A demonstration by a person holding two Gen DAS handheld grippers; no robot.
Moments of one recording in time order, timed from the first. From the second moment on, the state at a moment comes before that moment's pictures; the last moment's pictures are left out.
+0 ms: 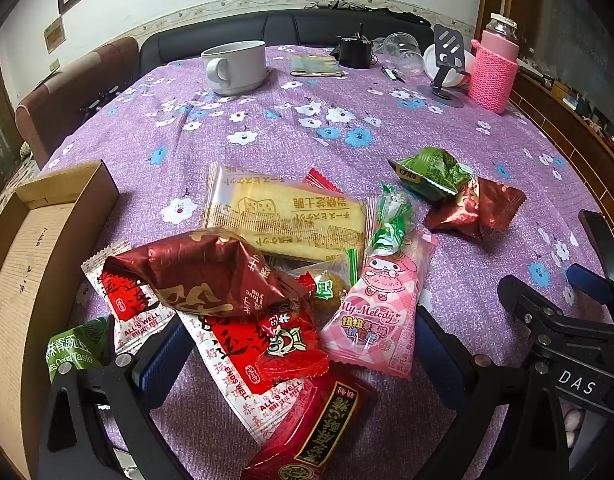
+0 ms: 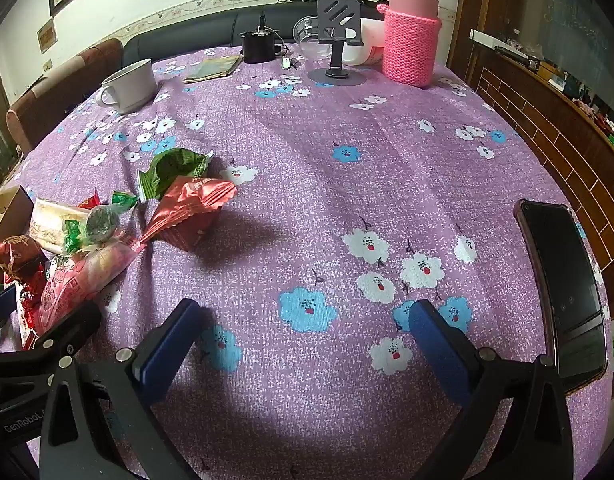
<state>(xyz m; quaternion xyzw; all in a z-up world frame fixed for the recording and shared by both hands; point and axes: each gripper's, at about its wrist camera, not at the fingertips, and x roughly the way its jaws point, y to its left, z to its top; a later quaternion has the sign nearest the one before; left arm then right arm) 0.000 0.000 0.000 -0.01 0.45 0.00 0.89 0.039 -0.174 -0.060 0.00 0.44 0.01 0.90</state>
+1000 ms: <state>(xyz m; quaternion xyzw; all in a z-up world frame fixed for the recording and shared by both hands) -0.006 -0.003 0.001 0.00 0.47 -0.02 0.88 0.040 -0.174 -0.061 0.00 0.44 0.02 0.90</state>
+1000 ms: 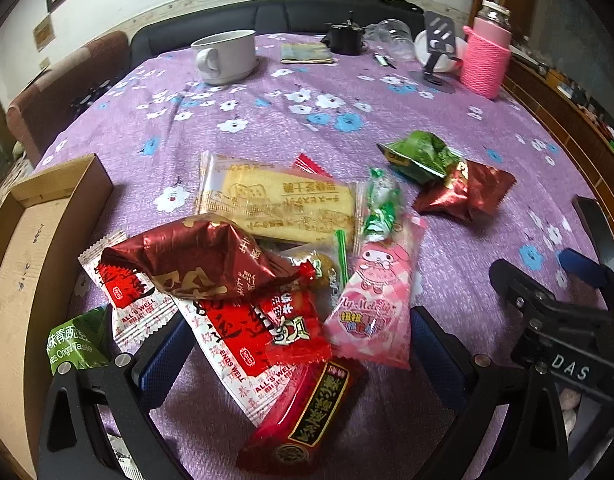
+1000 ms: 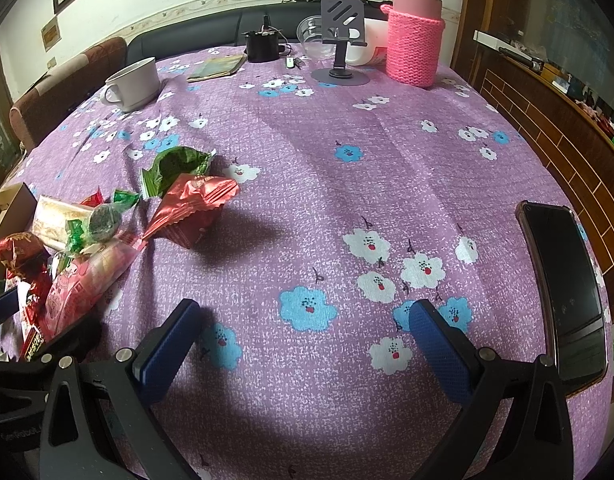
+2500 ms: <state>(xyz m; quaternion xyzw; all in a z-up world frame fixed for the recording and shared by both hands) -0.097 0.079 0.022 0.05 0.48 -0.20 0.85 -0.017 -0.065 -0.046 0.05 0.50 0.20 0.84</state>
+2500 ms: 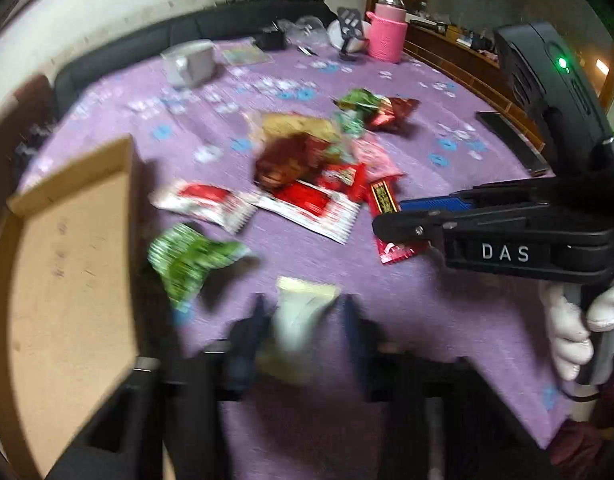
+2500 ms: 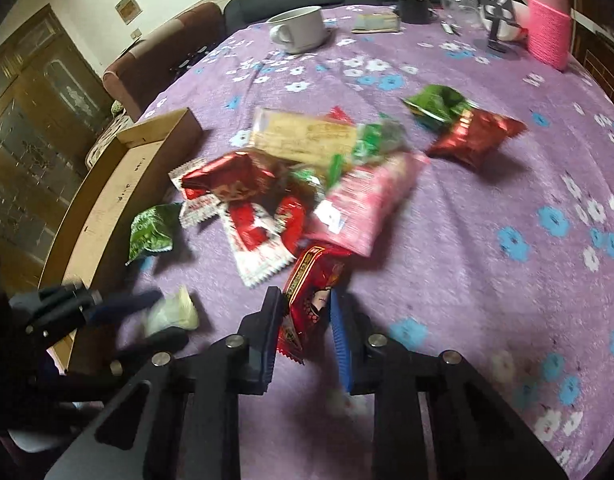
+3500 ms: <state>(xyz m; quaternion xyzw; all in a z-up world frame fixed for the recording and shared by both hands) -0.137 0.146 0.060 -0.08 0.40 -0.16 0.90 -0.064 -0.037 0.007 0.04 0.44 0.28 0.85</state>
